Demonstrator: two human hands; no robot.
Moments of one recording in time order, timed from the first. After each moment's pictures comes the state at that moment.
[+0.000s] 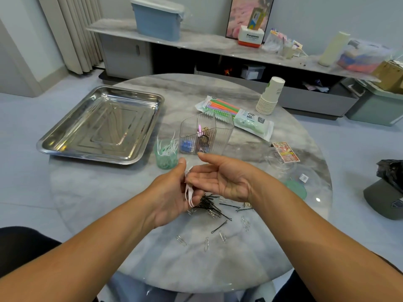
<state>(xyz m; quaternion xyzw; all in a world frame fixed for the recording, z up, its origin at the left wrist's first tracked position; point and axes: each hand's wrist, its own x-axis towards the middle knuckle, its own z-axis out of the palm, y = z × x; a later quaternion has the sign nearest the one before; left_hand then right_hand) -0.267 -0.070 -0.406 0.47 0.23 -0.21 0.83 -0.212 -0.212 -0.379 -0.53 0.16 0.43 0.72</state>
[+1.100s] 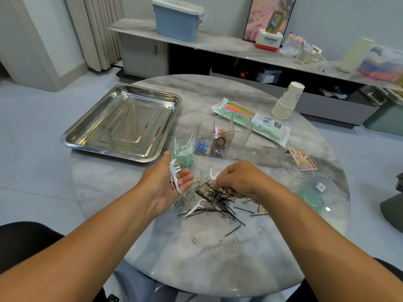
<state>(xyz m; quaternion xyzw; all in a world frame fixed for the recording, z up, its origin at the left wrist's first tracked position) -0.259 -0.027 -0.407 0.43 0.32 -0.07 0.84 -0.204 -0.211 -0.396 -0.88 0.05 0.26 0.40</state>
